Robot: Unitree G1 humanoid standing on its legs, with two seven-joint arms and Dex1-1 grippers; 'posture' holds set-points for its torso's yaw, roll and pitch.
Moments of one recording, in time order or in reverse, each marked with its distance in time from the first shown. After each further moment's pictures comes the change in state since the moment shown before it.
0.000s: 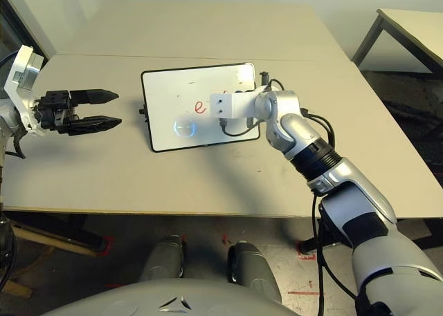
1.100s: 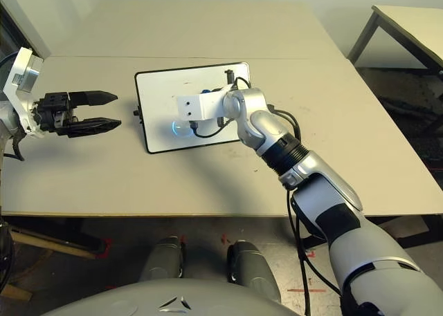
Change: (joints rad) left arm 0.038 0.006 0.018 -0.040 -0.005 0.008 0.020; right arm -0.085 0.161 0.030 0.101 -0.023 -0.094 -0.039
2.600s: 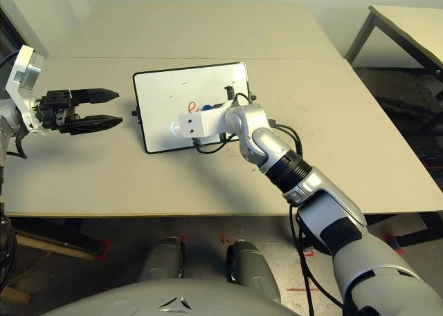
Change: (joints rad) left arm -0.025 -0.011 -0.011 0.035 0.001 -0.014 -0.002; right arm 0.123 0.023 0.017 -0.145 -0.063 0.012 0.075
